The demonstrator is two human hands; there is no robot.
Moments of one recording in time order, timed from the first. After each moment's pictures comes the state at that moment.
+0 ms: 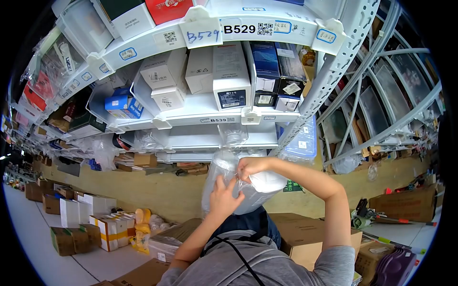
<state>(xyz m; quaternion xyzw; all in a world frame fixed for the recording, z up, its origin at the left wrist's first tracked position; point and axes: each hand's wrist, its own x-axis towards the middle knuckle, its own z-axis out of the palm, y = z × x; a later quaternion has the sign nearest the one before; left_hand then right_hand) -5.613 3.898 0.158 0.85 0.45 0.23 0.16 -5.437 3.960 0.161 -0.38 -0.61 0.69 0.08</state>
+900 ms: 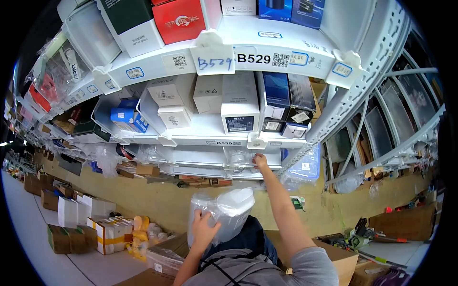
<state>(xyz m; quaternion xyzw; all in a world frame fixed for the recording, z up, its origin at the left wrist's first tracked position) -5.675 3.891 0.128 0.76 0.56 0.25 0.21 -5.368 4.055 -0.074 -0.74 -0.22 0.46 0.45</state>
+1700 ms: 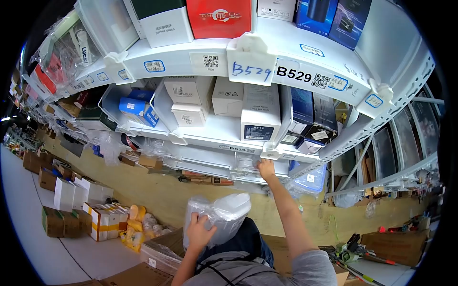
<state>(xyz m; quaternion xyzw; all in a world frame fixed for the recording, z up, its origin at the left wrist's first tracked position) -5.692 3.897 0.126 0.74 0.61 0.23 0.19 -5.374 4.051 -0.047 -0.69 -0.73 0.00 0.03</state>
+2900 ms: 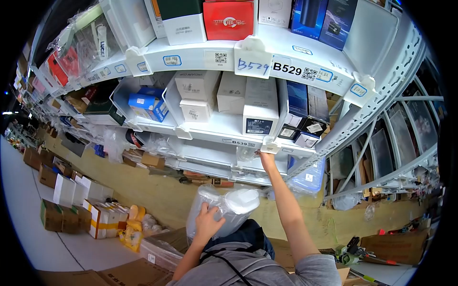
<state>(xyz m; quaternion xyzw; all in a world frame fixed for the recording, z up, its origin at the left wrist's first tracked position) -5.676 3.894 0.127 0.76 0.57 0.24 0.22 -5.400 4.068 0.028 -0.49 -0.34 0.44 0.67</state>
